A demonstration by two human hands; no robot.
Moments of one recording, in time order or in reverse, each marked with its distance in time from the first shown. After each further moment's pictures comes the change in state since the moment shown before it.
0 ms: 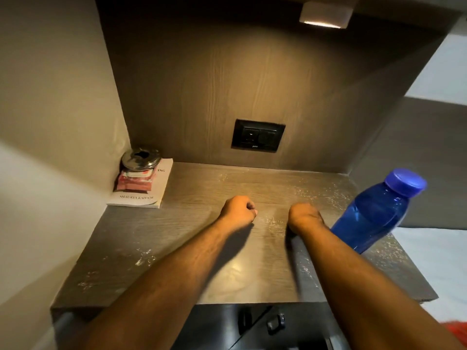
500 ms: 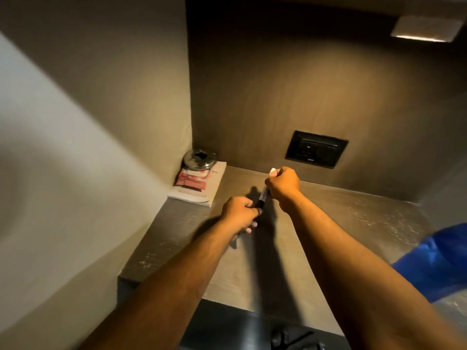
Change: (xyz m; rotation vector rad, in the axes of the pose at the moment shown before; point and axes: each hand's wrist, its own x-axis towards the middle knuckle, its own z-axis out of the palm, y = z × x) left_hand -0.028 -0.048 -0.078 -0.424 0.201 -0.288; right_hand -0.021 -0.170 -0.041 1.068 0.048 -0.320
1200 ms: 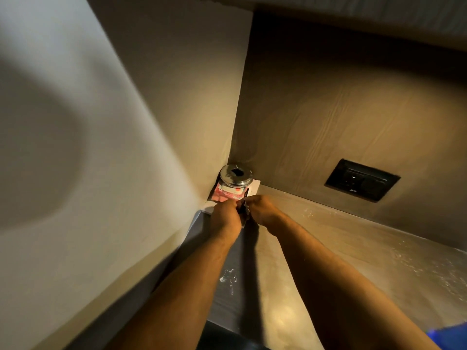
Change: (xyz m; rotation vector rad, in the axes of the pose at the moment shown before) left_hand 0.028 -0.016 -0.096 -0.209 0.497 -0.078; right_hand -0.024 -0.038 0.115 -0.322 -0.503 -0.104
